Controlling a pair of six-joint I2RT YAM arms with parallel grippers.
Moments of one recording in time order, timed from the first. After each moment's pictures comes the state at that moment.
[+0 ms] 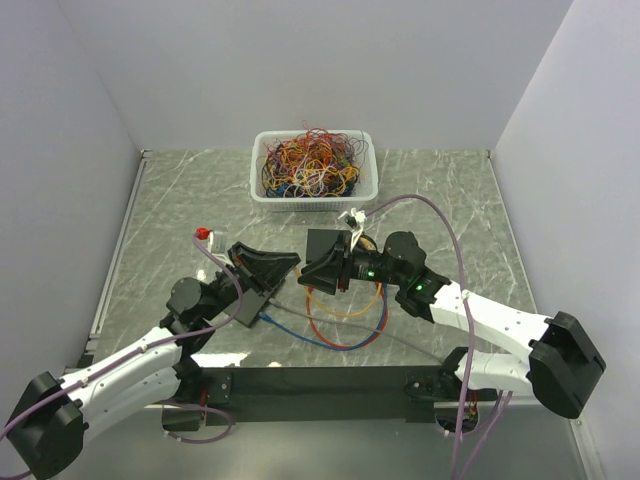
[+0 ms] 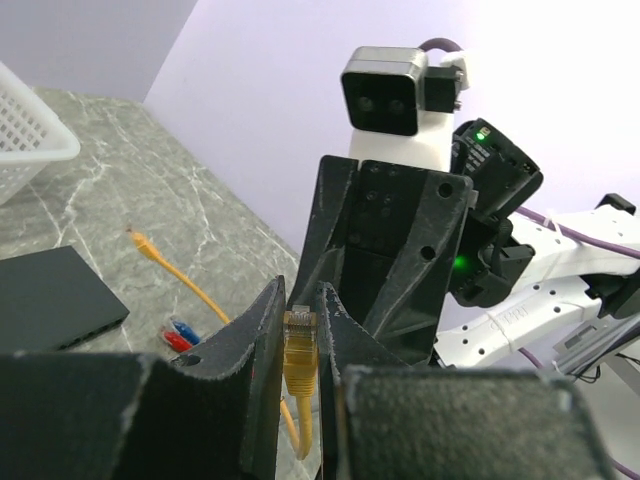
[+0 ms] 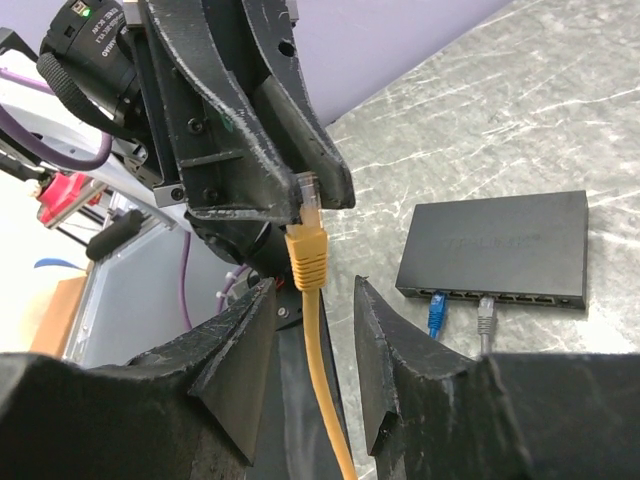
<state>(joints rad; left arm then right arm) -0.70 0.77 0.27 0.85 0.23 -0.77 0.79 1.15 0.63 0.52 -0.60 0.56</state>
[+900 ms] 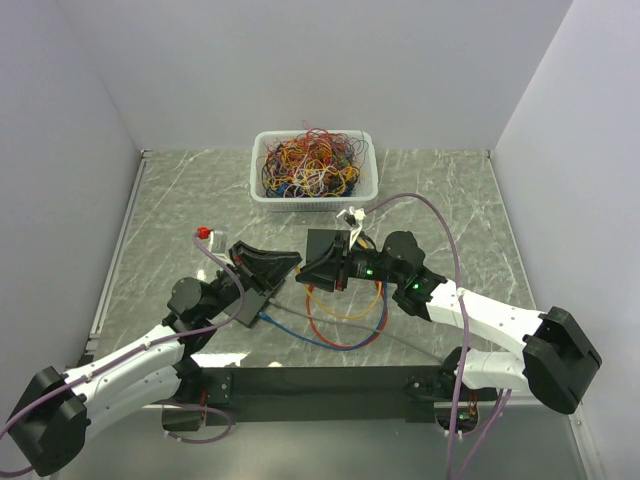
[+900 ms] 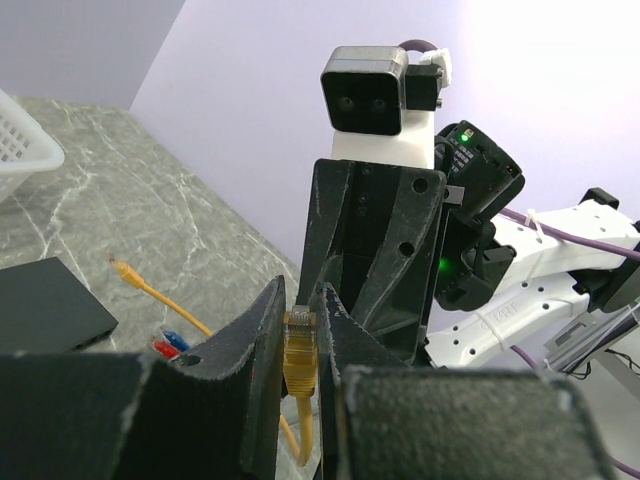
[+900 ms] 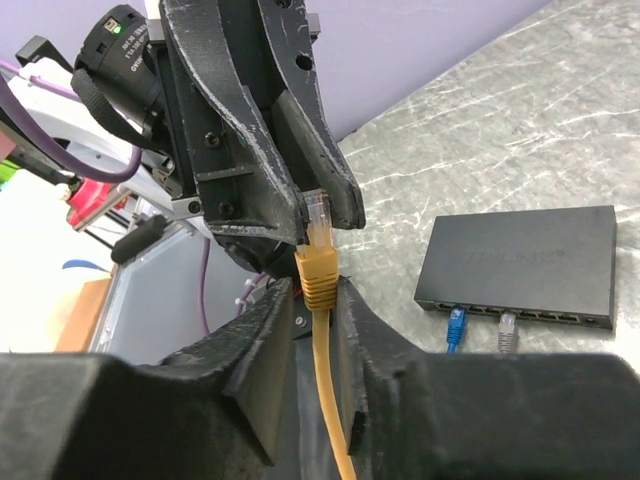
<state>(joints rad) -0.70 0.81 0.26 0.92 0.25 -0.78 0.78 1.19 0.63 0.61 -0.63 0.61</state>
